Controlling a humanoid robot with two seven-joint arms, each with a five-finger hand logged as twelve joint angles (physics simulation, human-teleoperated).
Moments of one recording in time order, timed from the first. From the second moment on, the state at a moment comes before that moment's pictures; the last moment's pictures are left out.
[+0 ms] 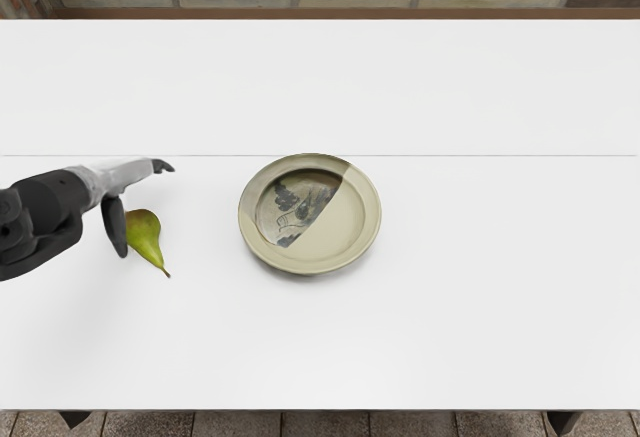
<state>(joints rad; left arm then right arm) -0.97 0.81 -0.20 -1.62 1.27 -0.06 0.61 -0.03 0.00 0.09 0.08 0.11 0.18 -0.22</state>
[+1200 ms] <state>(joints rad) -0.99 0.74 -0.11 -1.58 1.39 -0.11 0.61 -0.03 0.00 0.09 0.08 0.11 0.18 -0.22</state>
